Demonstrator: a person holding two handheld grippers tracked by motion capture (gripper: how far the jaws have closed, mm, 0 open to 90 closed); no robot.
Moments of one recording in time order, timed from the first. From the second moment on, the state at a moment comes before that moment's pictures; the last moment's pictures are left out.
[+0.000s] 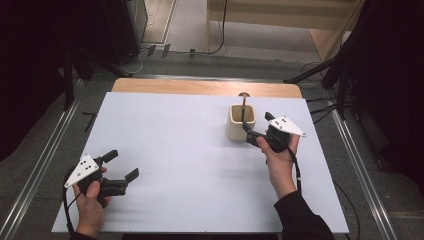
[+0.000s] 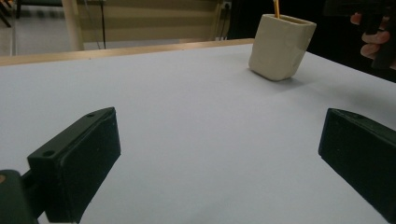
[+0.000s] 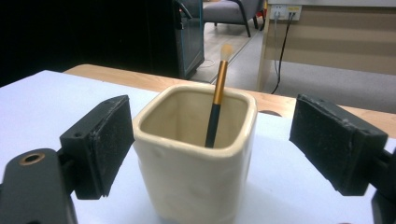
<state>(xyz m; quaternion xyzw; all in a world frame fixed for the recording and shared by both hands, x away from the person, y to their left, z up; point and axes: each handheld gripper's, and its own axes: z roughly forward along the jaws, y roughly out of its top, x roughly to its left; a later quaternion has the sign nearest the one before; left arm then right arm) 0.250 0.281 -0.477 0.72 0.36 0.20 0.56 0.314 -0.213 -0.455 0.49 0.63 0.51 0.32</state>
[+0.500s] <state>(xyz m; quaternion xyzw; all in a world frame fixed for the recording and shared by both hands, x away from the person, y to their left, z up) 0.250 0.281 -0.477 0.72 0.36 0.20 0.56 0.287 -0.227 -0.472 0.49 0.64 0.49 0.32</state>
